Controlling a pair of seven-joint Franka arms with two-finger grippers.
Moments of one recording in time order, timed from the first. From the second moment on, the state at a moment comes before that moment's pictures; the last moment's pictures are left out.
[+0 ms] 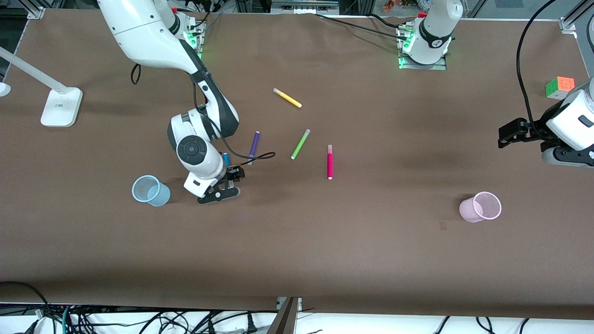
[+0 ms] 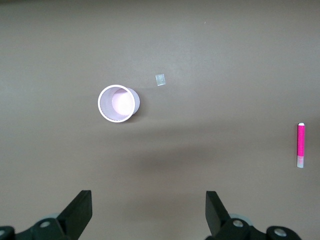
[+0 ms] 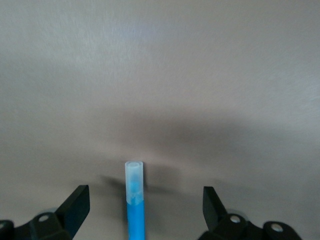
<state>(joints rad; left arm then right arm) 0.03 0.21 -0.06 -1.40 0.04 1.56 0.05 0.46 0.67 -0.03 -1.74 0.01 2.38 0.17</state>
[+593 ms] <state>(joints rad) -0.03 0.26 -0.10 -1.40 0.01 1.56 0.04 0.46 0.67 -0.01 -1.77 0.01 2.41 0.17</state>
